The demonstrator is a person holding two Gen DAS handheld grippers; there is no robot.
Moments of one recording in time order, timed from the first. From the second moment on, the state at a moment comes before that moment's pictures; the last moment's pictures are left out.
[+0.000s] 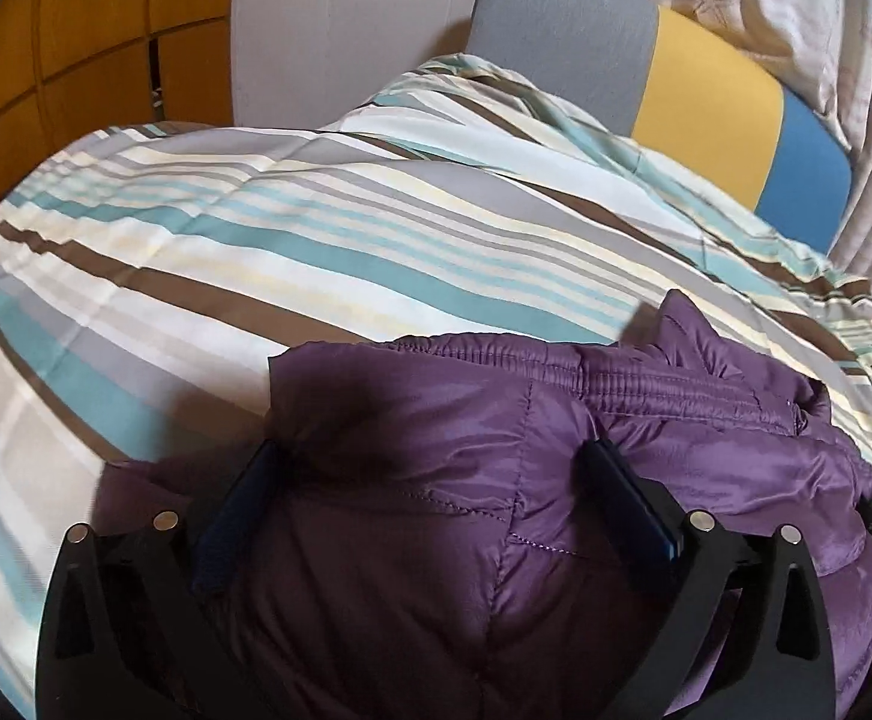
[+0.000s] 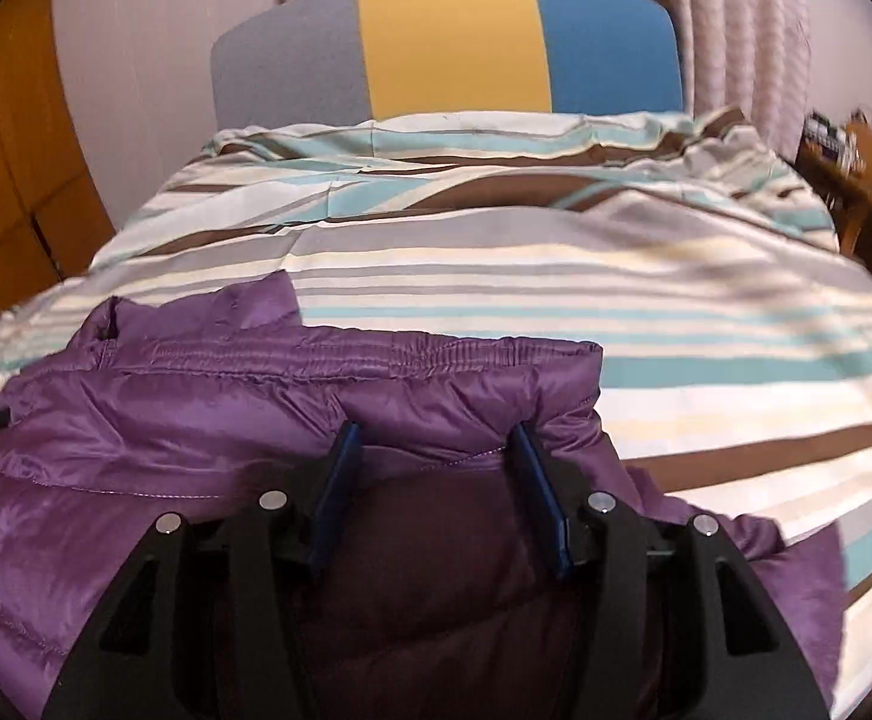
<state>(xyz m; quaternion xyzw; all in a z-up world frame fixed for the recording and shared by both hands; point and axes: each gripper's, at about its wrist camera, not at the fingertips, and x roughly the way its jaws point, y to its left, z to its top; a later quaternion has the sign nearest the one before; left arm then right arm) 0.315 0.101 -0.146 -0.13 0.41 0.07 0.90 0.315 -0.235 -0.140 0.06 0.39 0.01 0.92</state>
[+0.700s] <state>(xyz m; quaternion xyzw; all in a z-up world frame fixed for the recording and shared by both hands) 0.278 0.008 -0.102 -0.12 0.37 0.04 0.92 0.317 -0.224 -0.142 0.04 0.39 -0.01 0.92</state>
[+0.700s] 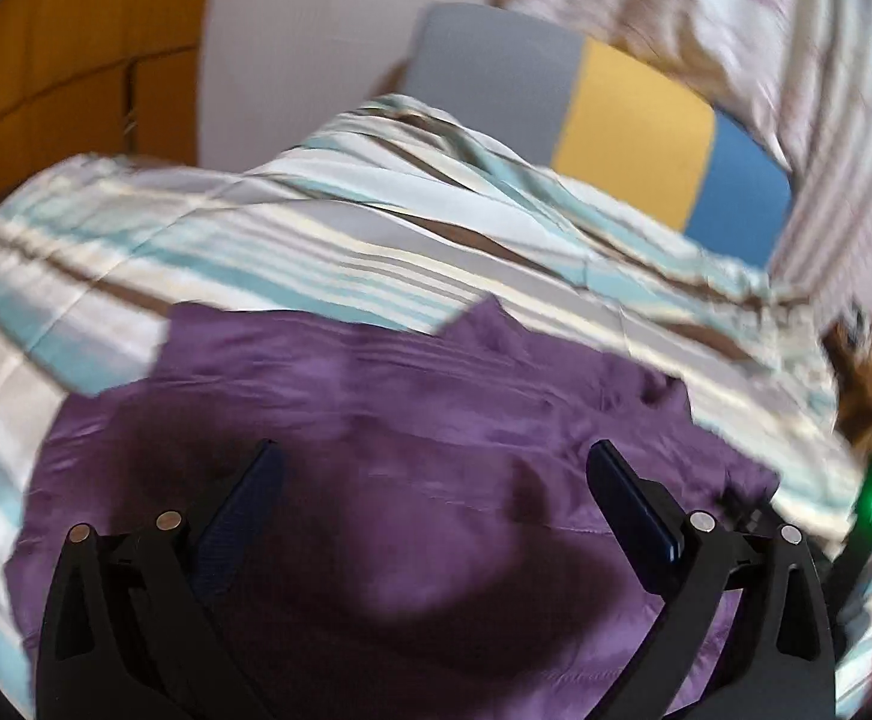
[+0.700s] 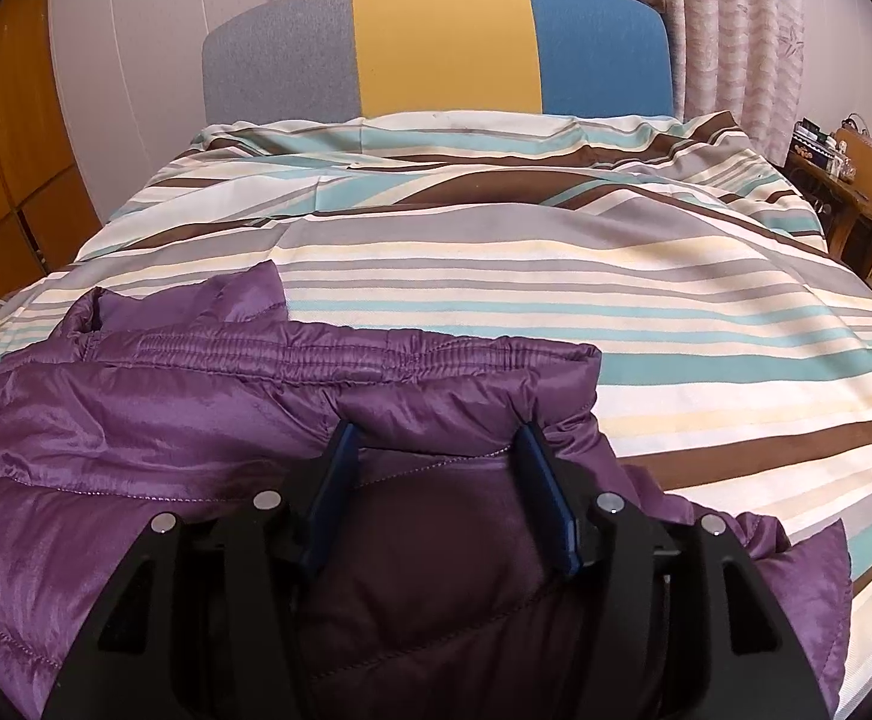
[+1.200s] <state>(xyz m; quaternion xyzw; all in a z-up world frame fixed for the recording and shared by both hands) 0.293 -0.006 -0.148 -0.08 0.38 0.04 0.92 0.300 -0.225 -0.127 0.05 0.37 -0.03 0.93</state>
